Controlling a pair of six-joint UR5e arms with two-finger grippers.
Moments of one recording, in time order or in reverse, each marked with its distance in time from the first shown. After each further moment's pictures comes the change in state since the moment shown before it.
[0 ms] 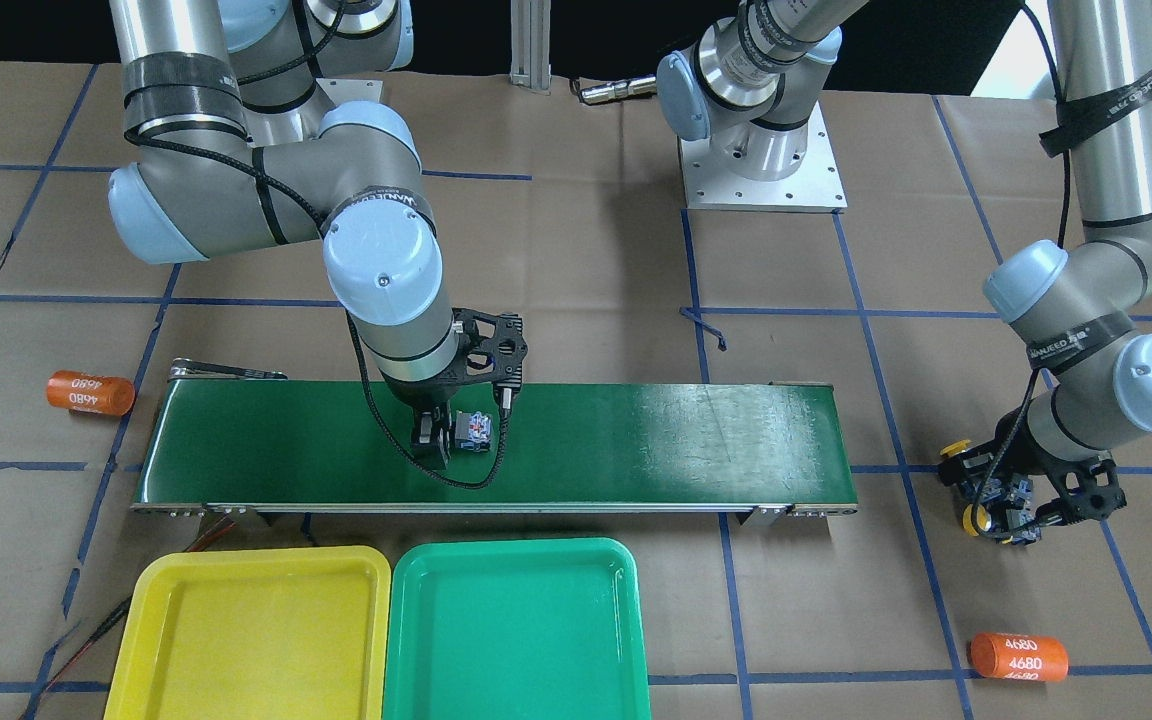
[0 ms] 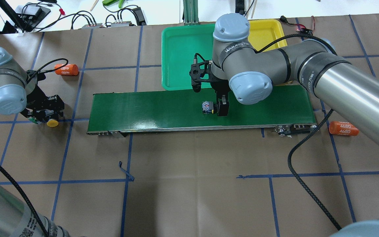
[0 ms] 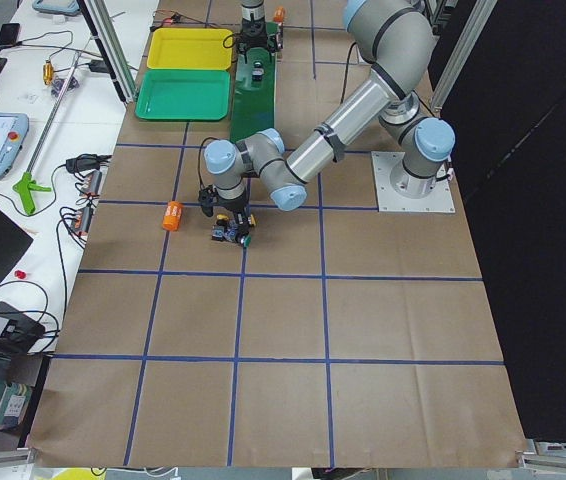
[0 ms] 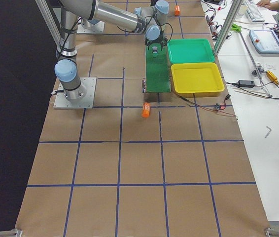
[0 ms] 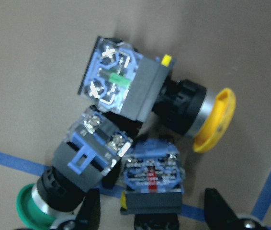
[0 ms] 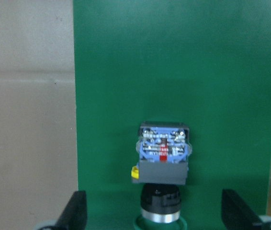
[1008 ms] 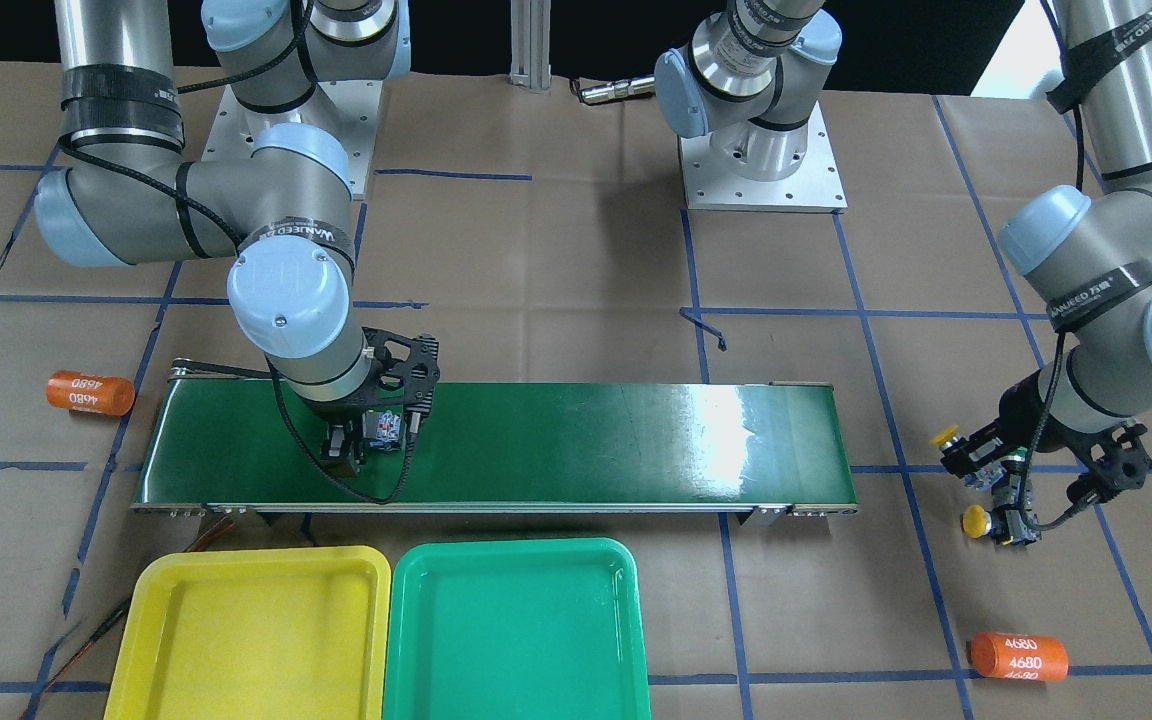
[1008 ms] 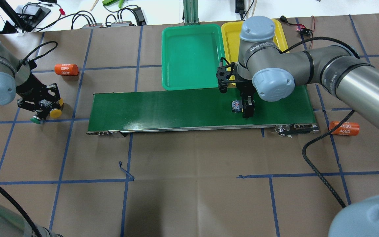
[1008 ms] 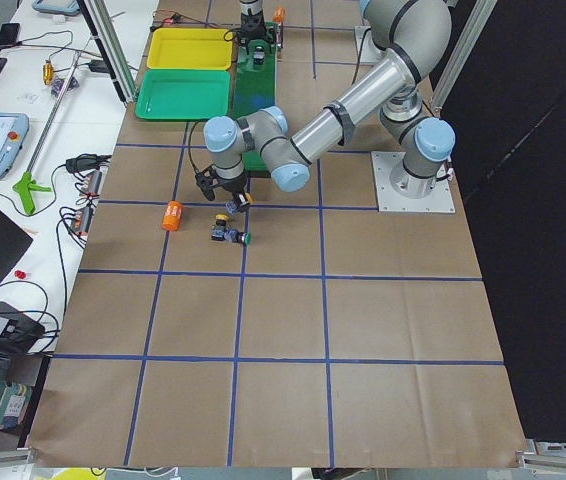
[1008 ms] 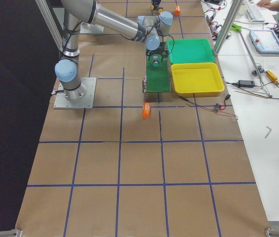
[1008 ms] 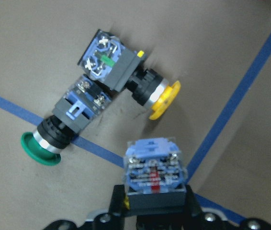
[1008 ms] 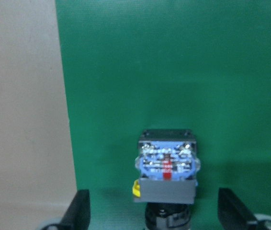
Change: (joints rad) left arm -0.063 0.145 0.025 -0.161 -0.096 -0.353; right arm -0.131 -0.033 0.080 0.022 -0.088 -0.066
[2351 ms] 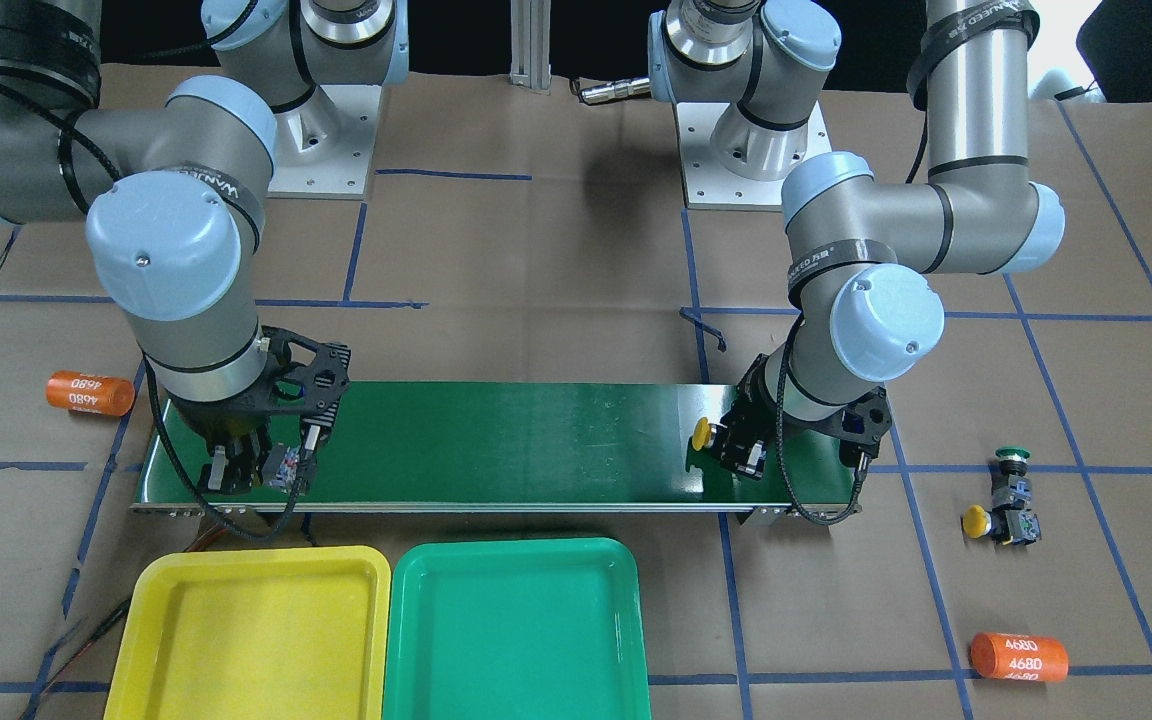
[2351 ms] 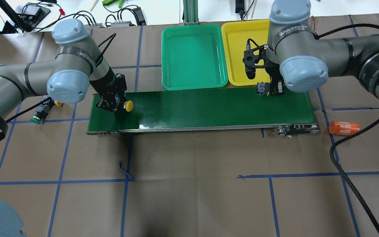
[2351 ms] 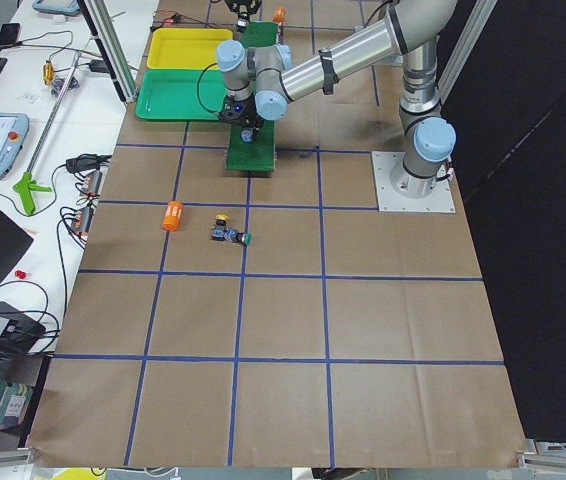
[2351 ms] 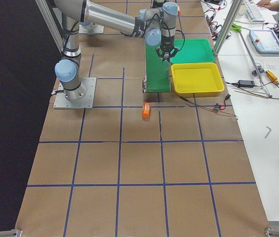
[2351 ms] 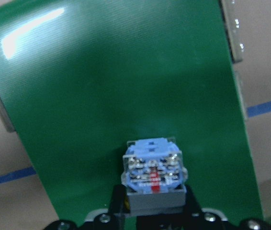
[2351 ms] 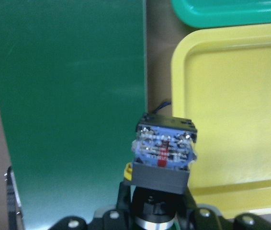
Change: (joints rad) left arm -0.398 0.004 -0.024 -0.034 -0.128 -1.099; right arm -0.063 0.016 -0.213 0.001 -0.087 -0.069
